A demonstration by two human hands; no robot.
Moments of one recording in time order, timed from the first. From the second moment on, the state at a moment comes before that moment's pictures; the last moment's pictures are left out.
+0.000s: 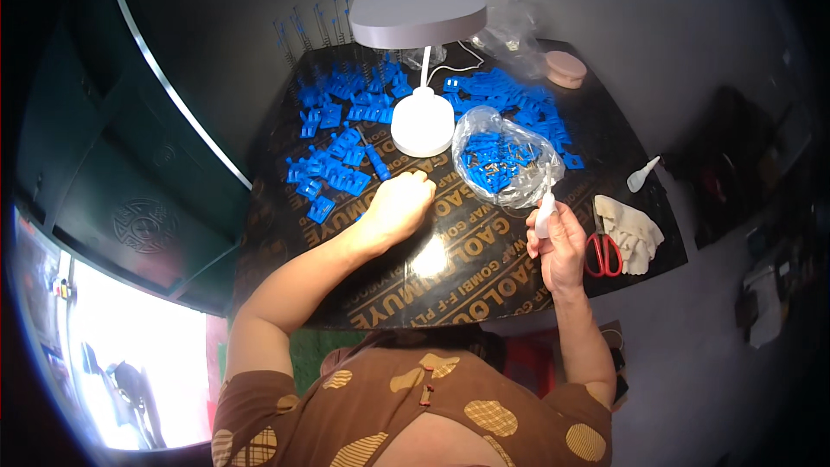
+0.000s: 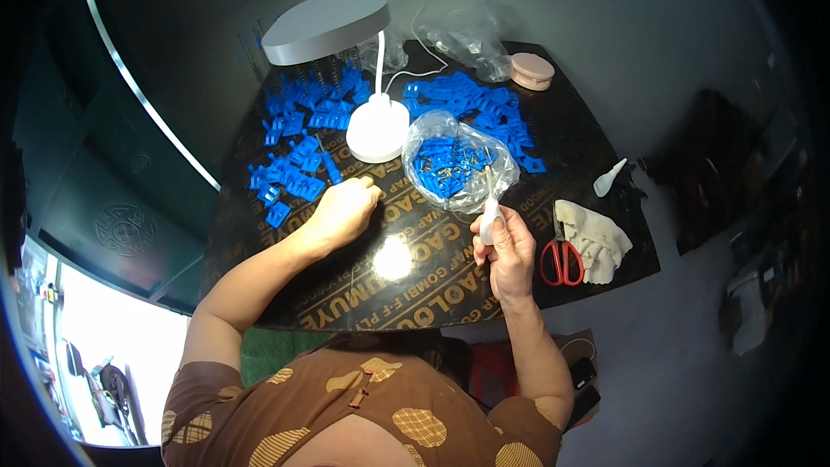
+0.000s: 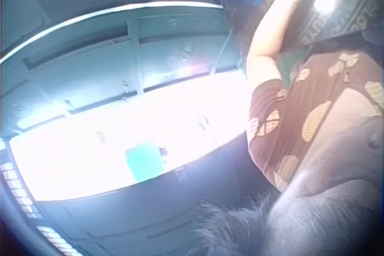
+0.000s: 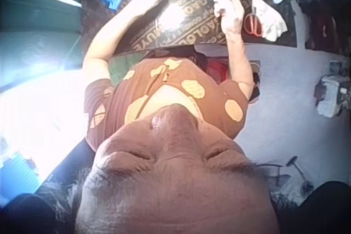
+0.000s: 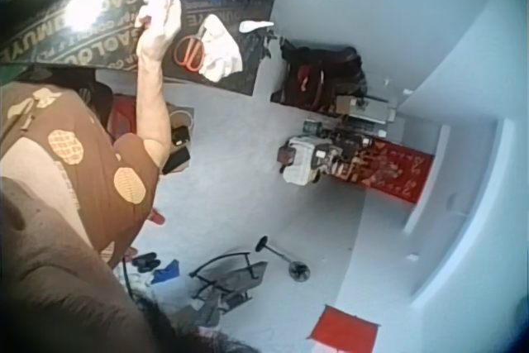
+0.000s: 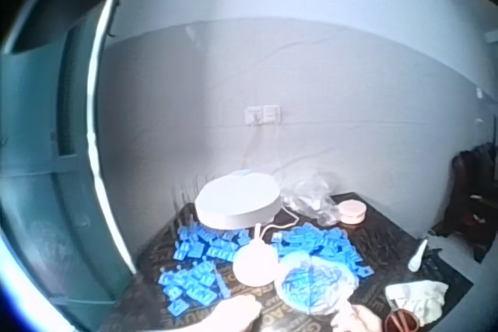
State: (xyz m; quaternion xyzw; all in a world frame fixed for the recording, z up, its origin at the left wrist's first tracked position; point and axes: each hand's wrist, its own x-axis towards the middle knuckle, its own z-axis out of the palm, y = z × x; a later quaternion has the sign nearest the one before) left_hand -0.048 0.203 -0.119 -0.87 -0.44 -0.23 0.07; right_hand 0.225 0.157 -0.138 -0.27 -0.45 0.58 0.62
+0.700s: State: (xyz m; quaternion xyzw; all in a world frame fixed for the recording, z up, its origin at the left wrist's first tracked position) left_hand -0.056 0.223 -0.117 -0.85 -0.48 -0.20 -0.03; right_hand 0.220 0.161 -0.125 -0.27 -0.48 0.58 0.60
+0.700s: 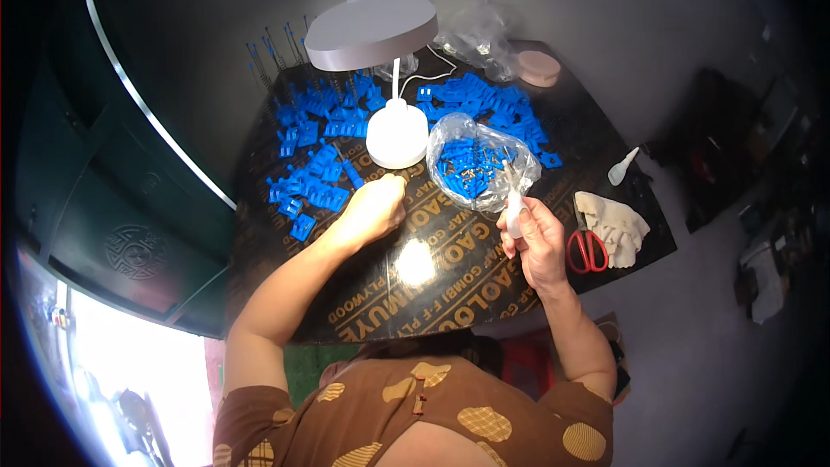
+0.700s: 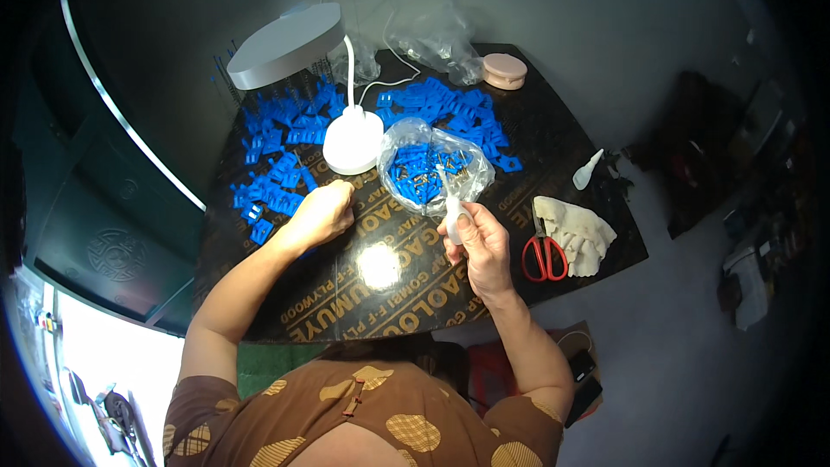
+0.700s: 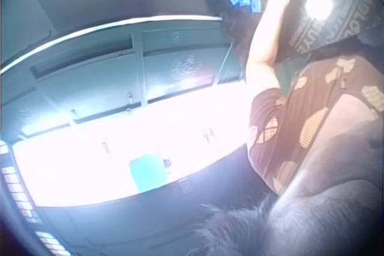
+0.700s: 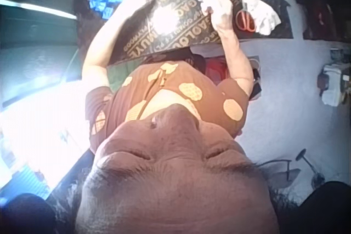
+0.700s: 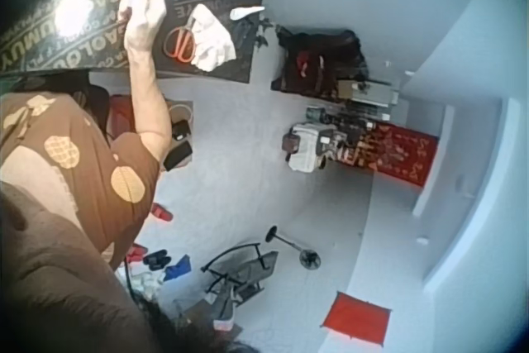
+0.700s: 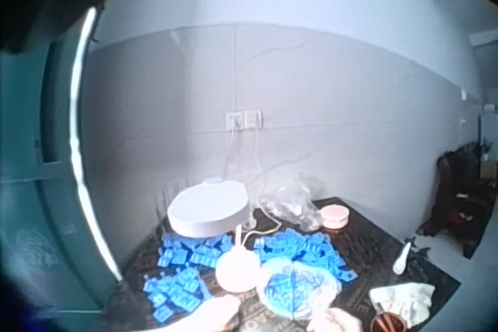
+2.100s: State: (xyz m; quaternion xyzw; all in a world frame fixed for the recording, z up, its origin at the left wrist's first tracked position) left_hand -0.064 0.148 -0.112 -0.20 -0.17 -0.61 -0.75; right_hand 0.148 0.190 -0.111 -0.23 -0.53 0.63 0.52
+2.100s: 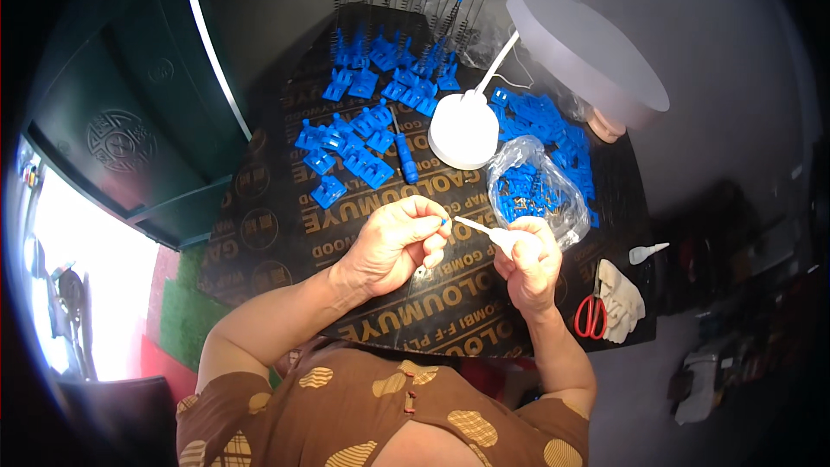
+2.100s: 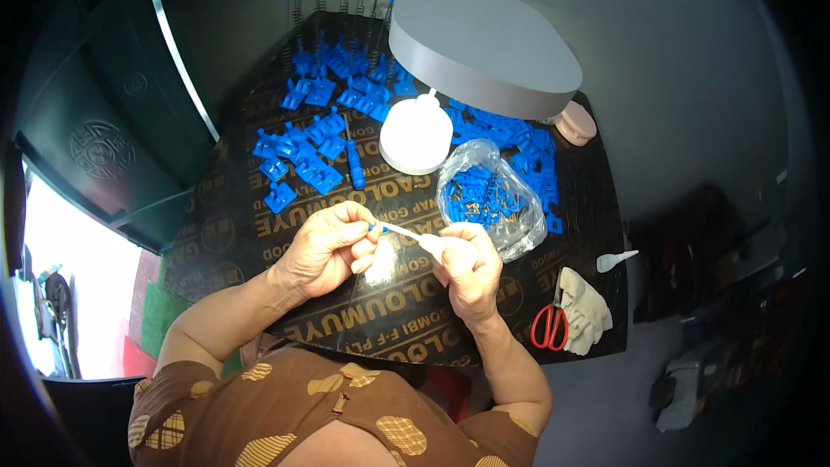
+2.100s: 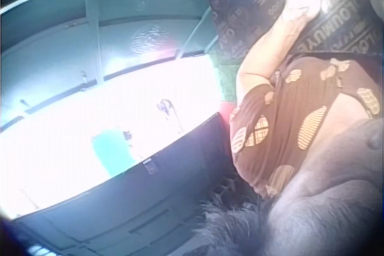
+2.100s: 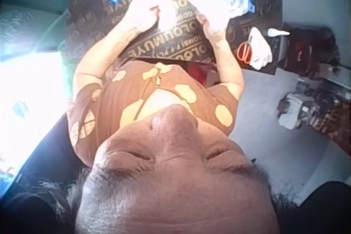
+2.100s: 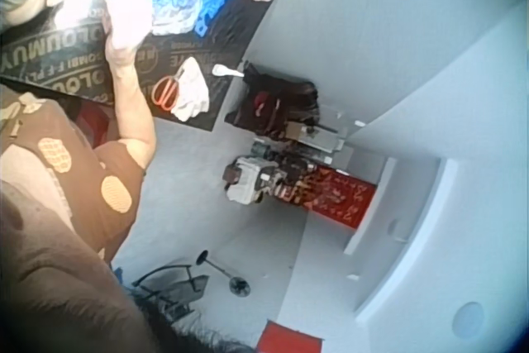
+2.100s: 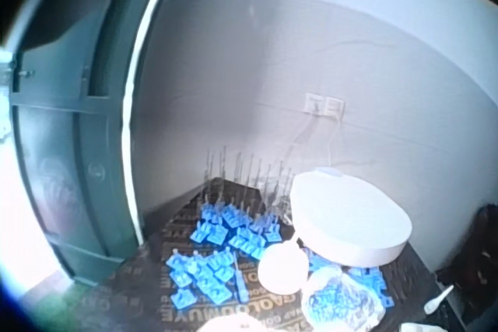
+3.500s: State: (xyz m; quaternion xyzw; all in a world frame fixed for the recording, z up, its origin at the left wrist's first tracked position) left_hand -0.060 0.144 -0.112 -0.24 -0.18 -0.60 -0.74; right_hand 0.157 0.193 -0.115 -0.24 -0.60 0.55 0.52
